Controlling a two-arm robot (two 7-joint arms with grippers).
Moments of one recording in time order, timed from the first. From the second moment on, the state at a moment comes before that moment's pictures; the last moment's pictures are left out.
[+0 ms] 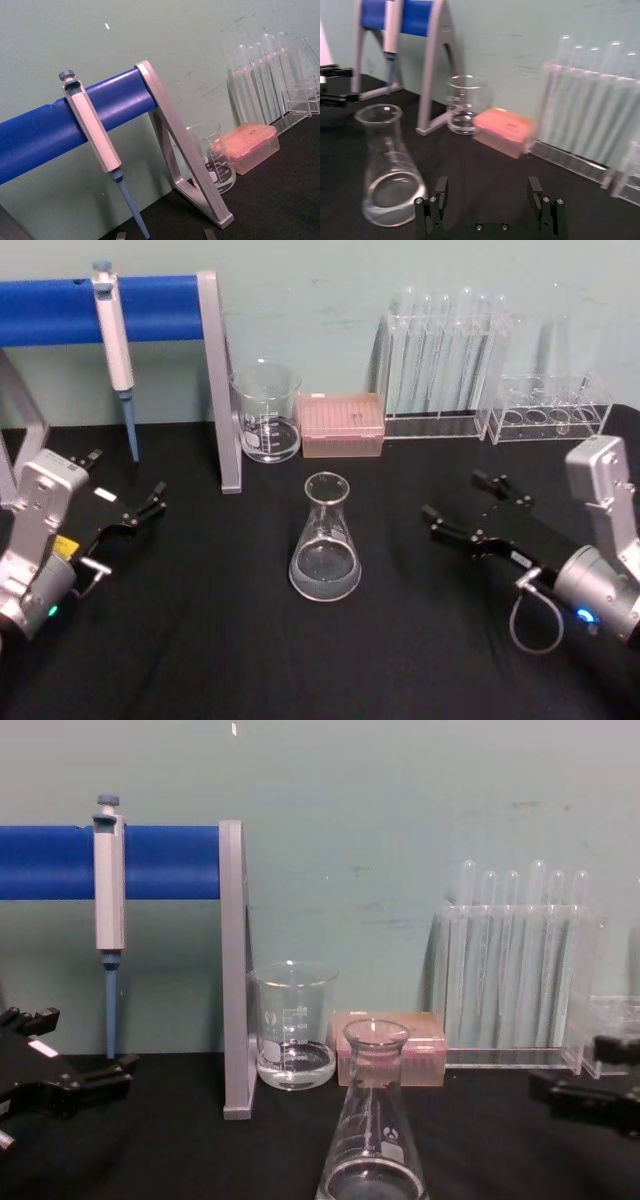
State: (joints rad) left arm -0.20 0.60 0.45 -1.41 -0.25 -0.12 0.03; right arm 0.15 0.58 -0.40 -1.51 0.47 -0.05 0.32
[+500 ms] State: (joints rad) left arm -0.20 0.60 0.45 -1.41 -0.25 -0.12 0.03; right arm 0.22 0.49 -0.47 -1.47 0.43 -0.02 0.44
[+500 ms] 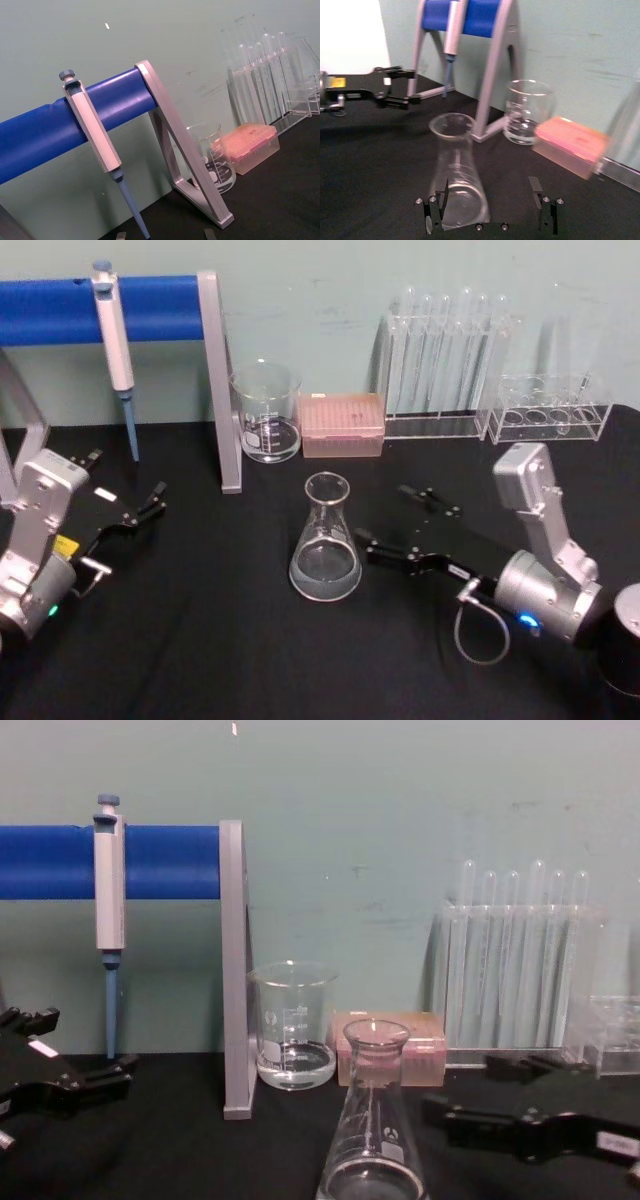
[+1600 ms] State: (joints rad) left arm -0.20 0.60 0.45 -1.41 -0.25 -0.12 0.03; right arm 0.35 0.32 -0.52 -1.29 0.33 -0.07 0.52
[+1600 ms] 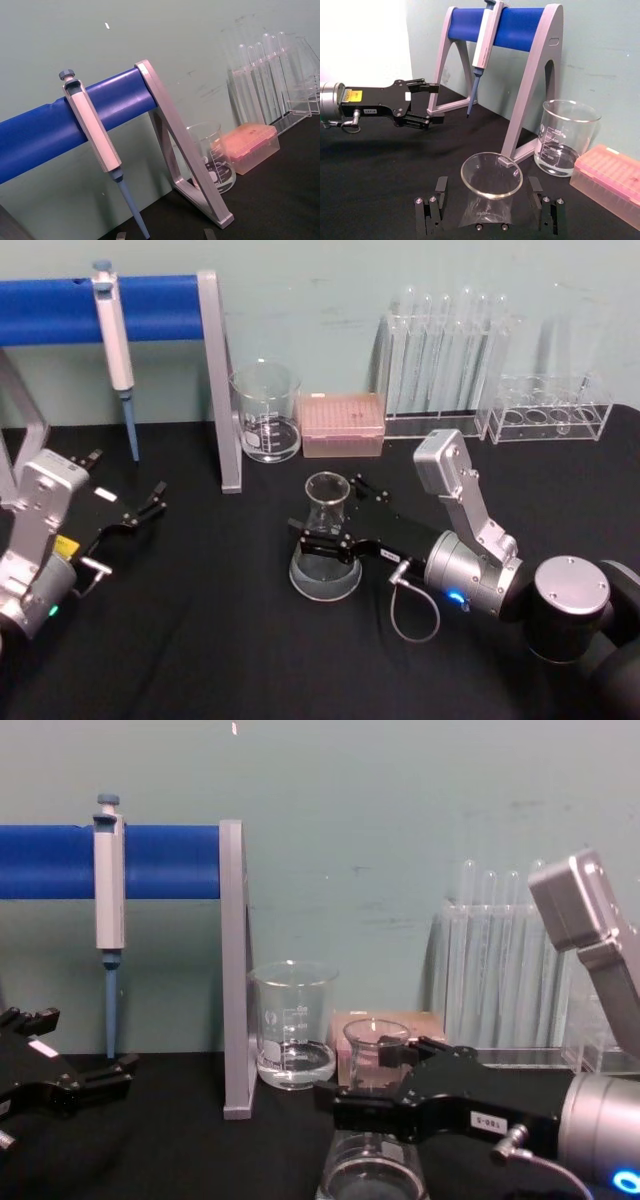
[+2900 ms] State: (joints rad) left arm -0.20 0.60 0.45 -1.41 -0.25 -0.12 0.03; right arm 0.36 0.30 -0.51 -1.28 0.32 -0.07 0.52
